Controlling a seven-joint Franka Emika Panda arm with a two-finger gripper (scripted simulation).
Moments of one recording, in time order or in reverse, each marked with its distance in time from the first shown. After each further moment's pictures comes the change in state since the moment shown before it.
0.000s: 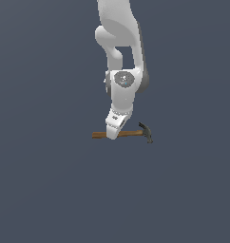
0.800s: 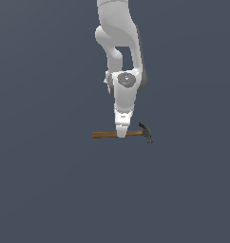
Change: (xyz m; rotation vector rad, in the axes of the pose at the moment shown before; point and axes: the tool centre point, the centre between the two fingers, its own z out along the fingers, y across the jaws) arm -0.004 -0.035 0.024 0.003 0.006 -0.379
